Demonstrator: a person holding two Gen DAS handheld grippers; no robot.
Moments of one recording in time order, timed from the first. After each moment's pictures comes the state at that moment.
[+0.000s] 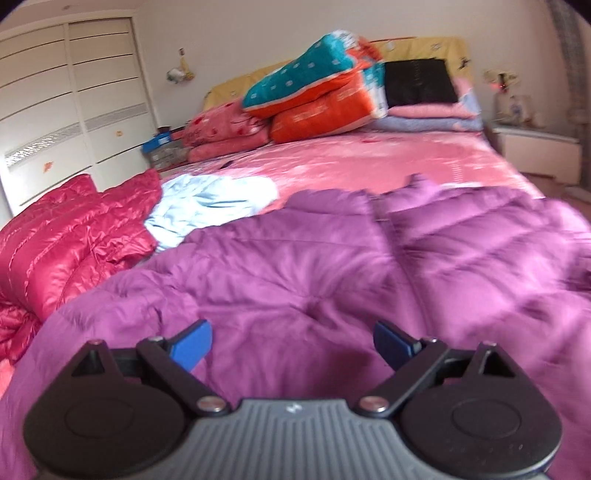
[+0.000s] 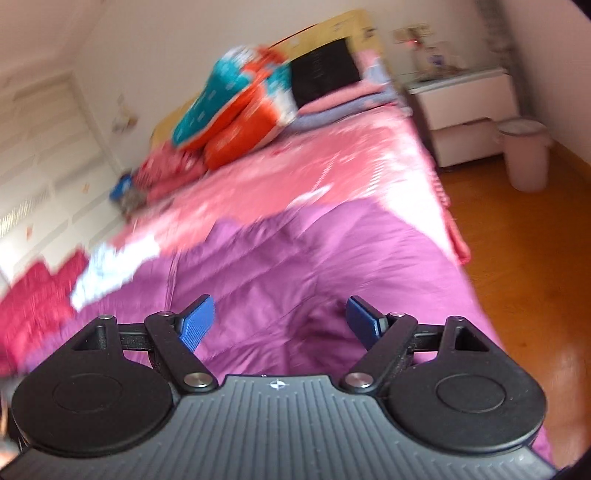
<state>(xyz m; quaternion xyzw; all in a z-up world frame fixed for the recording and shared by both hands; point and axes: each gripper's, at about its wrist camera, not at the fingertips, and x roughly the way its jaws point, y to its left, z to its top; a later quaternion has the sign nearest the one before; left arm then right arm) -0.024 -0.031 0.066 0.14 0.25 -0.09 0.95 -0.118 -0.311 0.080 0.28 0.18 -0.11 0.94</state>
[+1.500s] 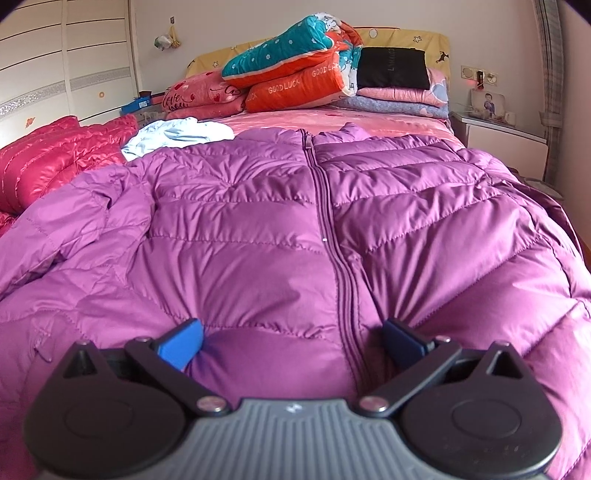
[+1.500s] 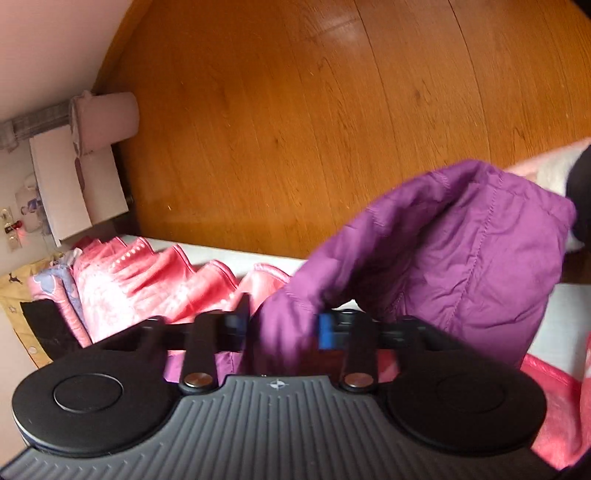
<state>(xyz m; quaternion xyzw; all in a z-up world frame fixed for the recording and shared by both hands) -0.106 -0.034 0.013 0.09 0.29 -0.13 0.94 -0.227 -0.423 -0.122 0.83 0.03 -0.37 0.42</state>
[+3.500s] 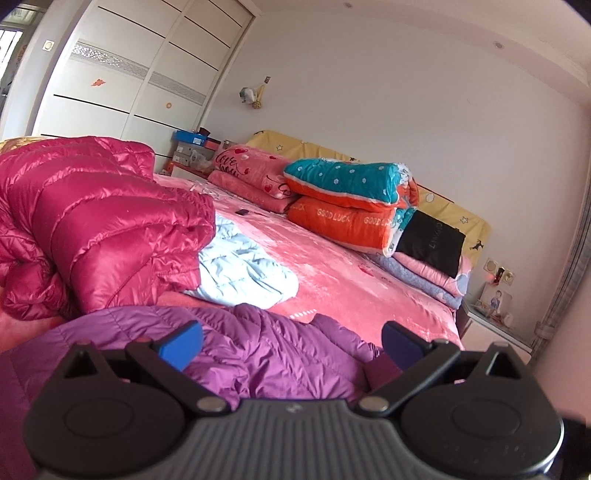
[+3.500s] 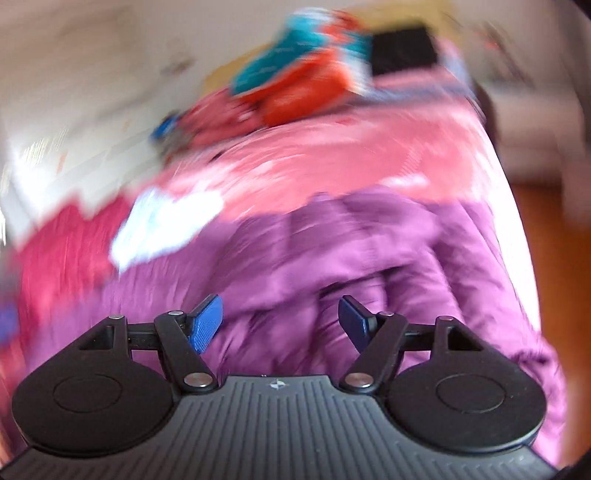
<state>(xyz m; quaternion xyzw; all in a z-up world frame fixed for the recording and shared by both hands) -0.012 0.115 0.122 -0.18 0.16 -0.13 0.96 0.010 -0.225 0.129 0.24 0.25 -0.03 0.94</state>
